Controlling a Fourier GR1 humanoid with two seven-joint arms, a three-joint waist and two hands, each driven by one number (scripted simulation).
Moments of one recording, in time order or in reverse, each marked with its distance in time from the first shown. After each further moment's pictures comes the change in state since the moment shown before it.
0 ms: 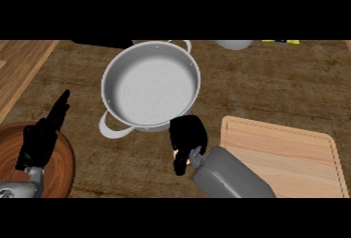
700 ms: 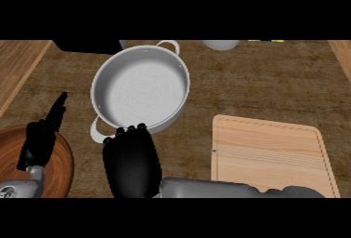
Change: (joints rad) left arm -0.008 -0.006 0.017 0.063 -0.009 0.028 -0.006; right arm -0.352 0.006 0.375 -0.240 0.019 -0.305 0.343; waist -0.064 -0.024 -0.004
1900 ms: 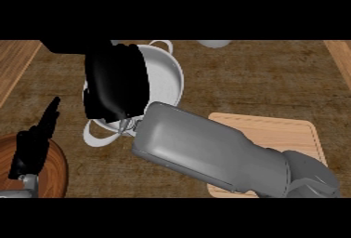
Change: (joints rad) left arm 0.062 -0.002 0.024 -0.060 -0.007 0.007 0.000; right arm -0.350 0.002 -0.265 0.332 -0.123 -0.380 -0.104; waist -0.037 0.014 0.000
